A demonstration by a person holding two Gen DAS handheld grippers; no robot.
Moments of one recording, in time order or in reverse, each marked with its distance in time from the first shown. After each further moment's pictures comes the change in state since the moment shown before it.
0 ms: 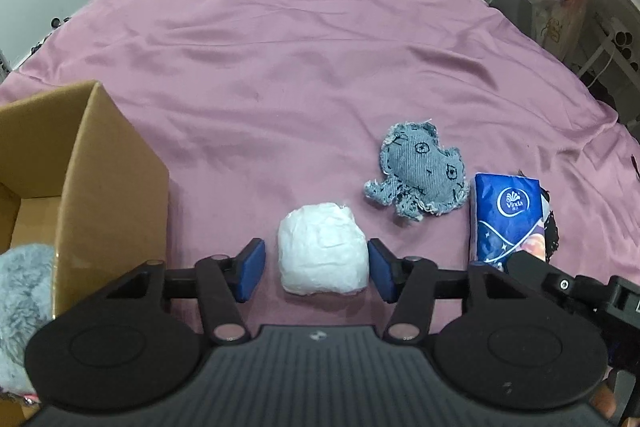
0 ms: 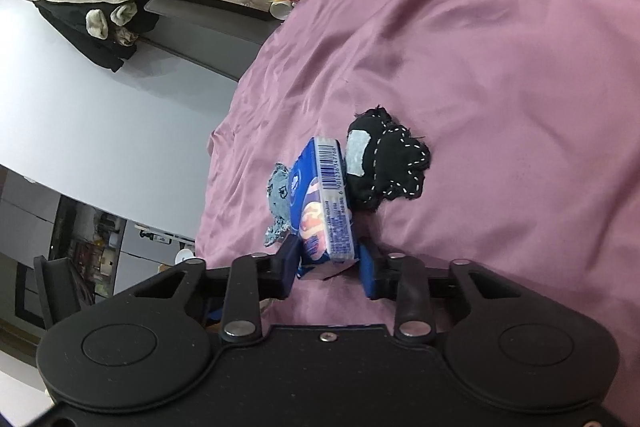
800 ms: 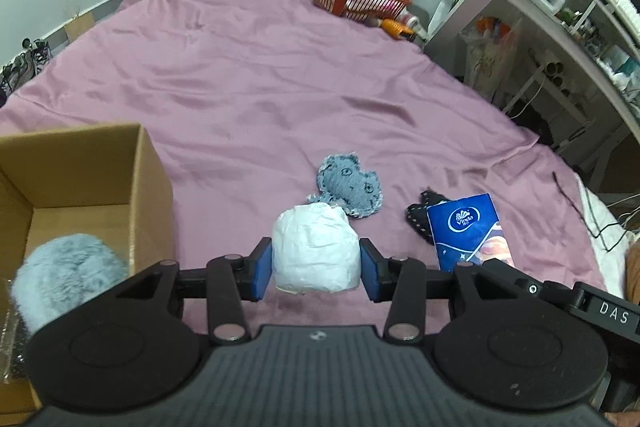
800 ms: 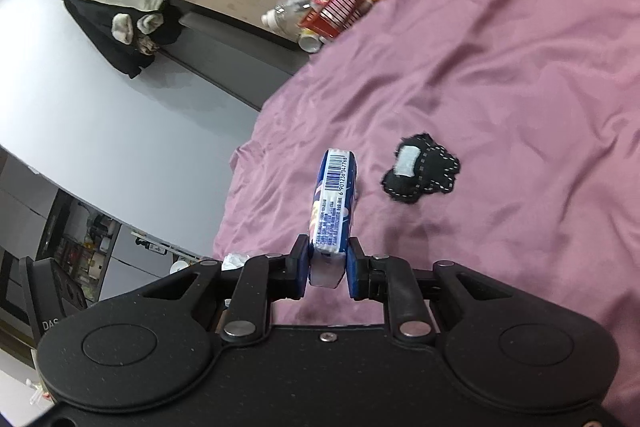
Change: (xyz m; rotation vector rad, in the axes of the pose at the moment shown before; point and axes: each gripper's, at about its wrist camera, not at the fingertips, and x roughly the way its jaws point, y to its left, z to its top) left arm -0.082 0.006 -0.012 0.009 -0.110 -0.180; right arm -0.055 0.060 -0.020 -0.090 -0.111 -0.034
